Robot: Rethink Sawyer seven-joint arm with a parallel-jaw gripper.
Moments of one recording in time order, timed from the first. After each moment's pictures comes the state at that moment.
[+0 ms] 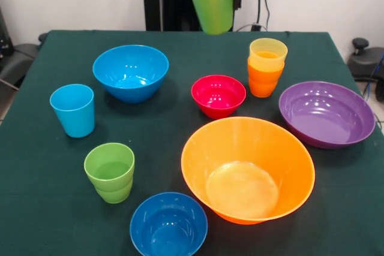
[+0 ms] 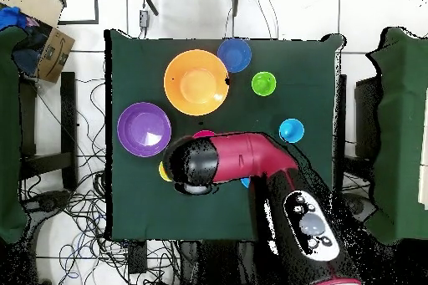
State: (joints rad) arm -0.47 -0.90 0.42 1.92 -0.29 0.85 1.93
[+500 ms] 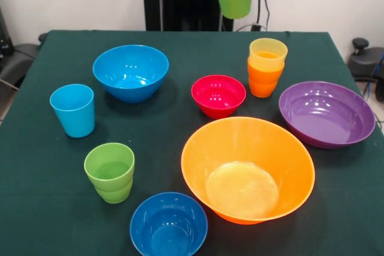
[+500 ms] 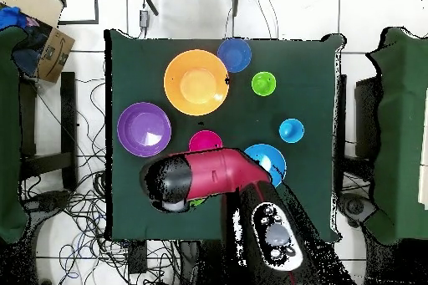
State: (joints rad) arm -0.35 -0.92 0.35 2.00 -0.25 0.84 2.02
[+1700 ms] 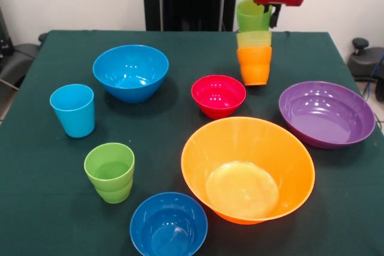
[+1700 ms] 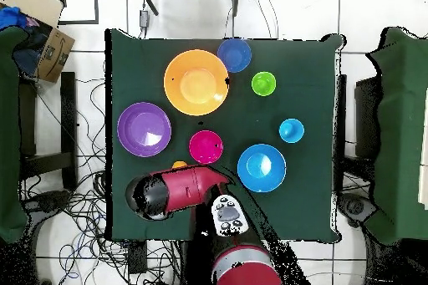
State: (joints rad) arm -0.17 -0.71 0.20 2.01 -0.23 0.54 2.11
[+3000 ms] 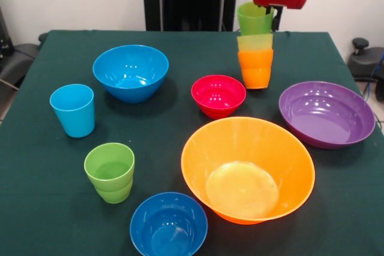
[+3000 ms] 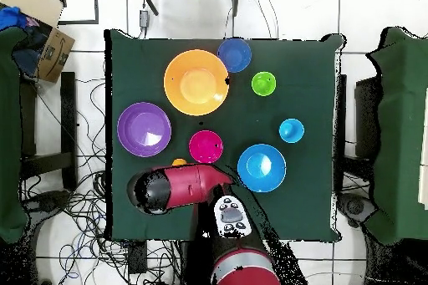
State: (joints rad) arm -0.16 -0.73 0.18 1.99 -0.16 0.52 2.11
